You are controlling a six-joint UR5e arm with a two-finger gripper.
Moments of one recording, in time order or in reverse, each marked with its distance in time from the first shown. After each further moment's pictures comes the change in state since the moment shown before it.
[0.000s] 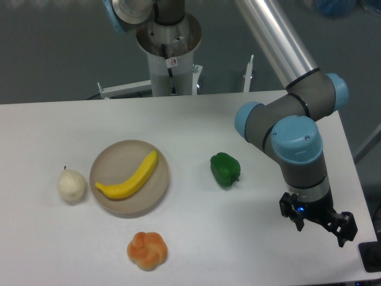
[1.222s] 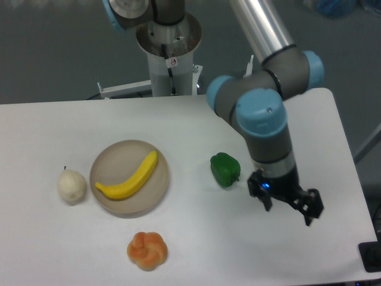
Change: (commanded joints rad) arm -0.109 0.282 -0.299 -0.124 -0.015 -0.210
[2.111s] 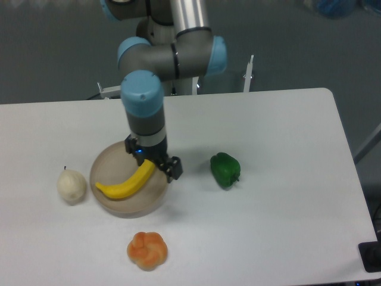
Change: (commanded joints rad) arm -0.281 0.048 -0.373 0.094 -0.141 -0.234
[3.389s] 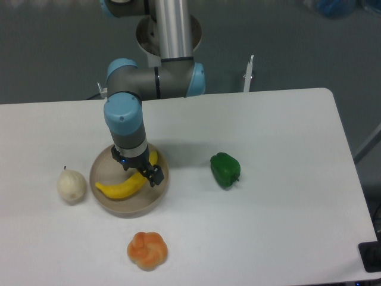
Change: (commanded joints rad) arm -0.029 -0.048 -0.031 0.009 0.018 -0.038
